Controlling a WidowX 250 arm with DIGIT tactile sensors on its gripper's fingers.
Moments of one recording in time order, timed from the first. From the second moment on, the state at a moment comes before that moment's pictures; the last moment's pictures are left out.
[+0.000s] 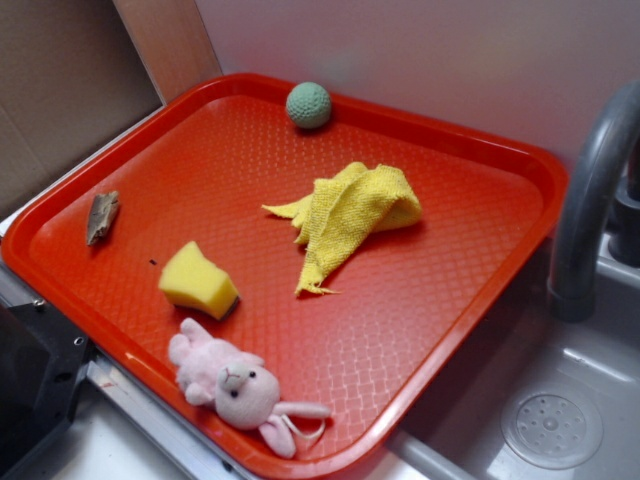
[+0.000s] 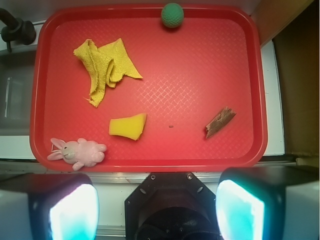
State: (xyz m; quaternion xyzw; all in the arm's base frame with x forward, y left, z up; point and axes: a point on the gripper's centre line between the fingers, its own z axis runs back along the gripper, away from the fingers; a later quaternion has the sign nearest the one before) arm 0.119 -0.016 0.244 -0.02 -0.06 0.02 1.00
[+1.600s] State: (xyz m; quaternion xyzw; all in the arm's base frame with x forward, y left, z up) arm 0.175 0.080 0.034 -0.05 0.01 0.29 0.96
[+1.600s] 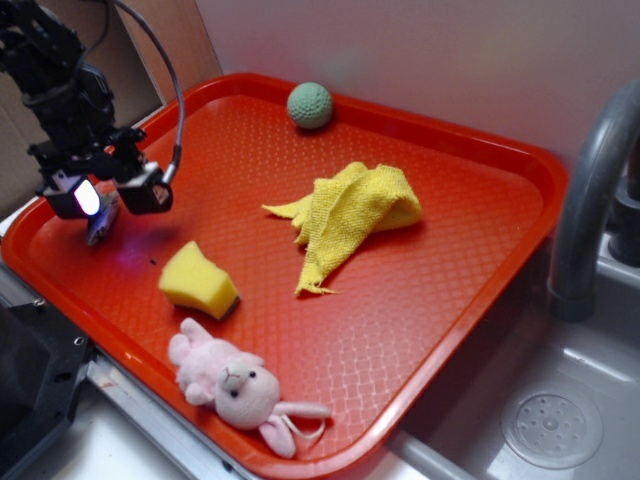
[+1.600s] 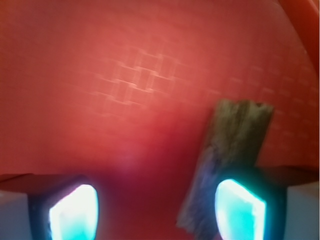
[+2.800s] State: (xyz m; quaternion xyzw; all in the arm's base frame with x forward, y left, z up) arm 0.163 0.118 0.023 -0.03 0.01 0.40 0.91
